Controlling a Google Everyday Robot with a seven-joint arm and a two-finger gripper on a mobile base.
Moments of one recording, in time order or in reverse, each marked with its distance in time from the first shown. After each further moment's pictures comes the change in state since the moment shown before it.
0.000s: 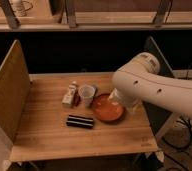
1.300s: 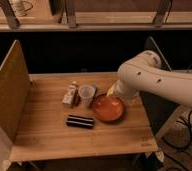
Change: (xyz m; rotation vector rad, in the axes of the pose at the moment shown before) arm -0.041 0.021 0.041 -0.111 0.056 -0.245
